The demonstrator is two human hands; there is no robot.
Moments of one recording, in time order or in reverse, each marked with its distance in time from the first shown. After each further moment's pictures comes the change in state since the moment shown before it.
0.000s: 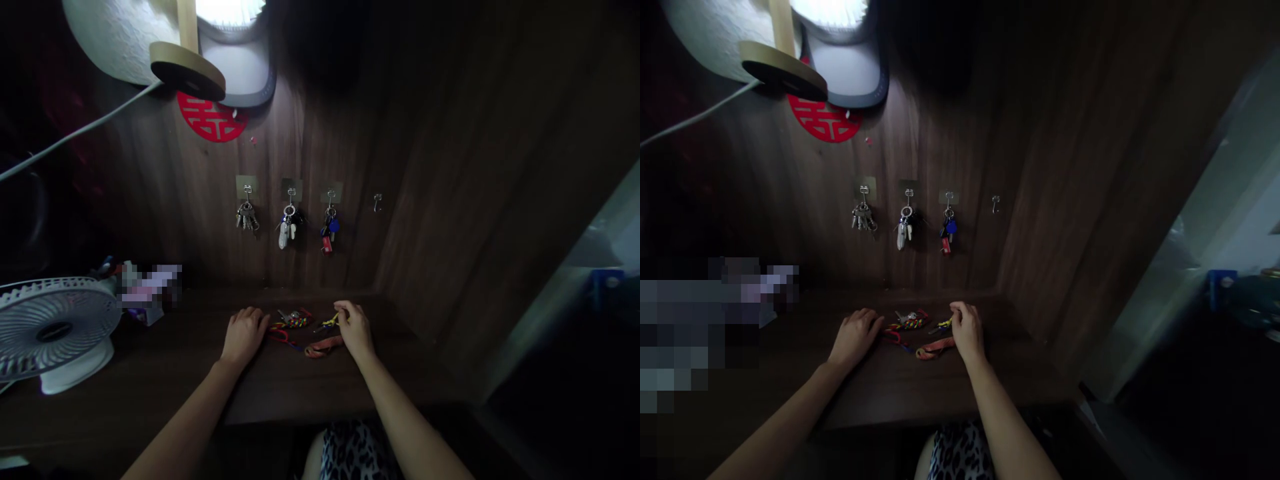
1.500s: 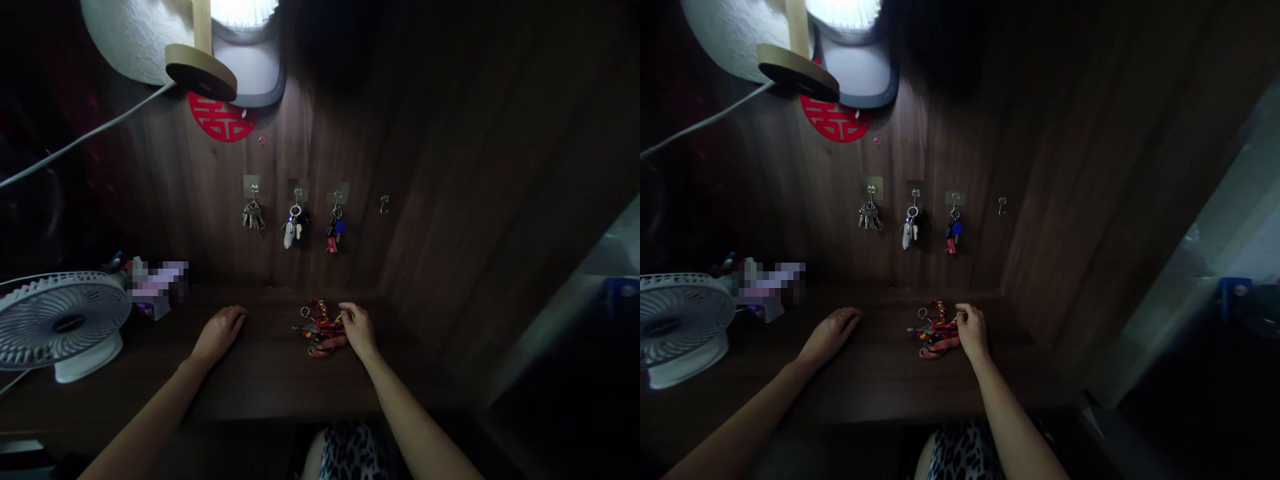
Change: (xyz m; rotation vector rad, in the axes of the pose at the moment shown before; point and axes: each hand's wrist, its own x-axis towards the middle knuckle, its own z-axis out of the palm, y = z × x) left_hand -0.007 -0.066 -0.012 -0.279 -0.005 0.037; right_hand 0.006 0.012 0.006 0.060 -0.009 0.140
